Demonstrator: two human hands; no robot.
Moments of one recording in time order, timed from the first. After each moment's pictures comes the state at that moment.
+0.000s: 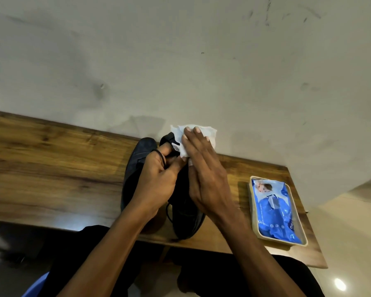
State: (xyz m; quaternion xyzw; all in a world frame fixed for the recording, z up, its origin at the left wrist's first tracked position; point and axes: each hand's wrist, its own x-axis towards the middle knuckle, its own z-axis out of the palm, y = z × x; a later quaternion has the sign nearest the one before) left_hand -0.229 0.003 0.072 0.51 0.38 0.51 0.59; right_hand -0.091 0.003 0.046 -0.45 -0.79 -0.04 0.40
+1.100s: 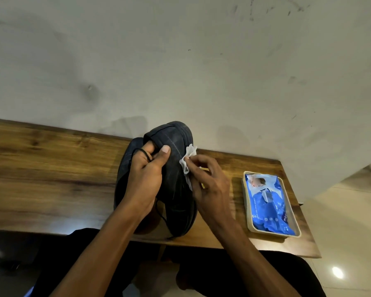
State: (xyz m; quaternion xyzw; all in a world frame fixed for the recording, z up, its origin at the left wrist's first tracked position) left_hand -0.223 0.013 0.064 0.40 0.39 0.54 0.62; right_hand -0.073 -0.015 0.013 -0.54 -0.71 -0.04 0.45
